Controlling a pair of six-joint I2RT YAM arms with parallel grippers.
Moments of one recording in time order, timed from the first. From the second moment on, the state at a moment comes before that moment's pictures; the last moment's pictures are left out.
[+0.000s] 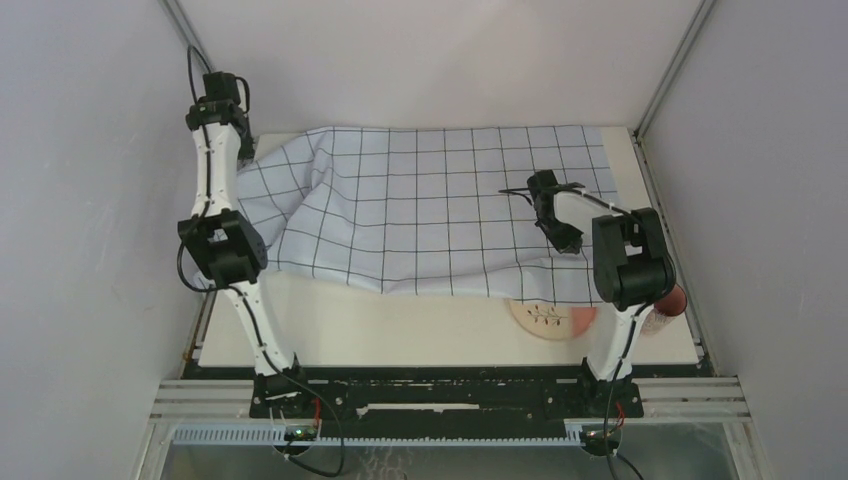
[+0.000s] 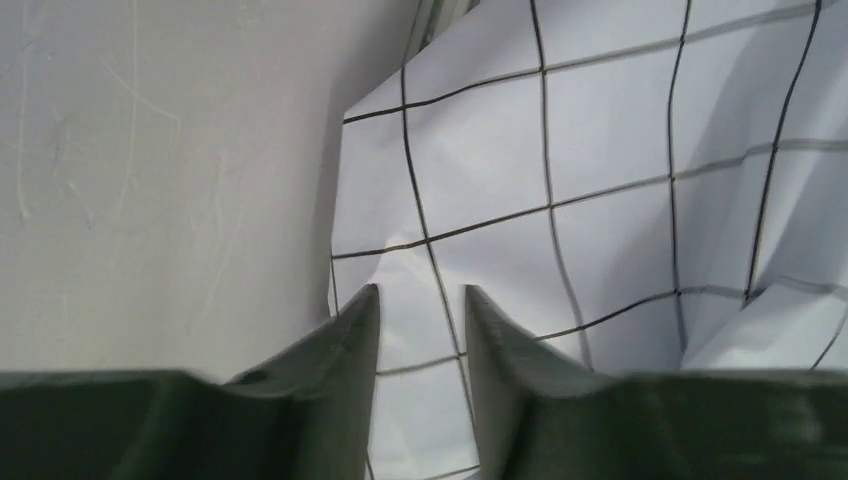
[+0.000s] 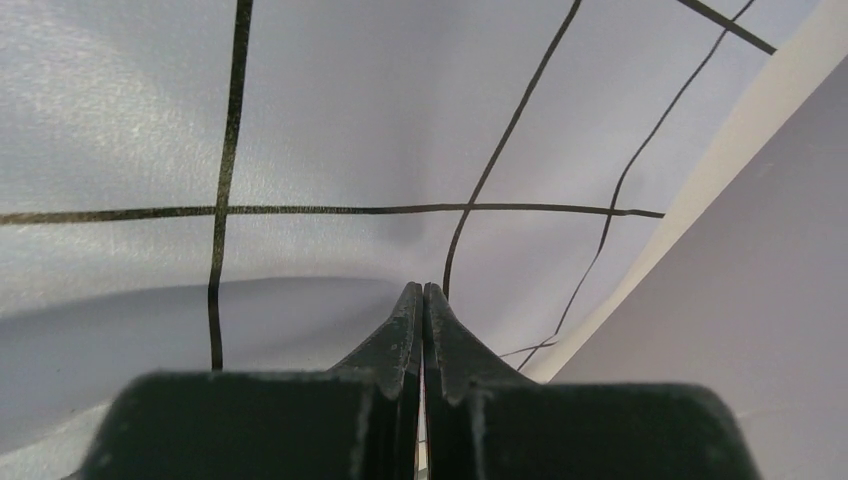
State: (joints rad) left arm 0.21 2.17 2.33 -1.06 -0.33 0.09; right arm 0.19 1.93 1.25 -0.76 0.47 -0.28
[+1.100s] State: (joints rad) left arm 0.57 1.37 1.09 -0.83 0.09 0.24; right arm 0.48 1.58 1.27 -0.71 0.38 -0.28
